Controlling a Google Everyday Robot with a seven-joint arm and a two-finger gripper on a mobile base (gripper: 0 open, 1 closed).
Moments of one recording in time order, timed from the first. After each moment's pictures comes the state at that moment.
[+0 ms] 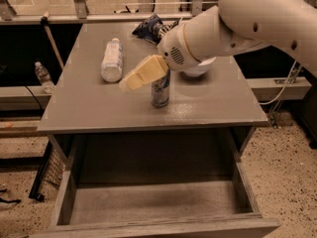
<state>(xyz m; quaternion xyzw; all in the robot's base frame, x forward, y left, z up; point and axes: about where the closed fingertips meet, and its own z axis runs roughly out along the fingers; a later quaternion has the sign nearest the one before) 0.565 0.034 0.939 -0.47 0.76 0.25 0.38</state>
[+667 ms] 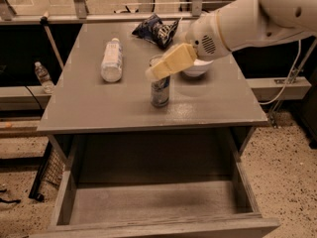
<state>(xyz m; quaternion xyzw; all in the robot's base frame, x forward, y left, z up) 0.571 -0.018 0.962 -0.46 0.75 0.25 0.40</state>
